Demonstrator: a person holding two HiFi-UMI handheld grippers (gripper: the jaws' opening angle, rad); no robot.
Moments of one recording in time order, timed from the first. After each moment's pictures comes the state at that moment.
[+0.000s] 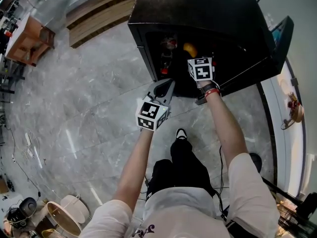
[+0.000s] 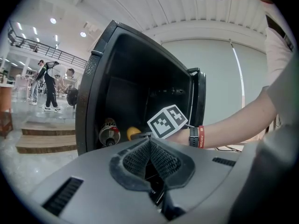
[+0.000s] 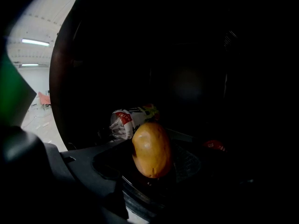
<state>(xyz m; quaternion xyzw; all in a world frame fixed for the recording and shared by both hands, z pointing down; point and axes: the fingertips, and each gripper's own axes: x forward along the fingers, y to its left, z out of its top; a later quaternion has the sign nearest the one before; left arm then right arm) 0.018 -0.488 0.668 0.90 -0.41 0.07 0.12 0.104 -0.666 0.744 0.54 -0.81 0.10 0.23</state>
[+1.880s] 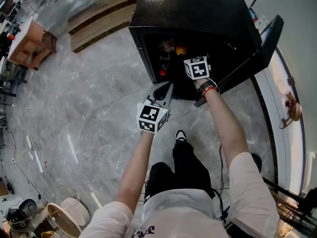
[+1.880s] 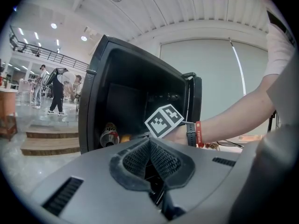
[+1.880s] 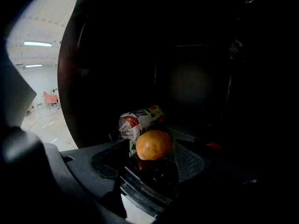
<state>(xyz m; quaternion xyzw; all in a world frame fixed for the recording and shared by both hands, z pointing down) 0.022 -0.458 0.637 0.89 -0.43 0.07 0.11 0.100 -0.648 0.721 0.51 -0.81 0.11 0.25</state>
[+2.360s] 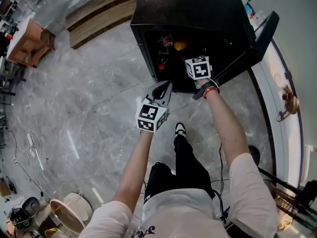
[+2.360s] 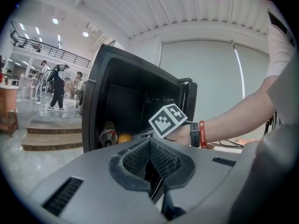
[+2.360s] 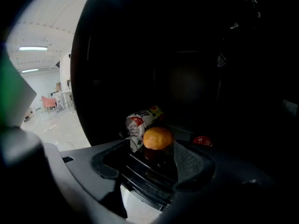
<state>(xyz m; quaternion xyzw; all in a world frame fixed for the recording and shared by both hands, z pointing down) 0.020 -0.428 0.613 0.89 -0.42 0.08 0.13 0.110 -0.608 0.700 0.52 -0.81 0.14 0.25</state>
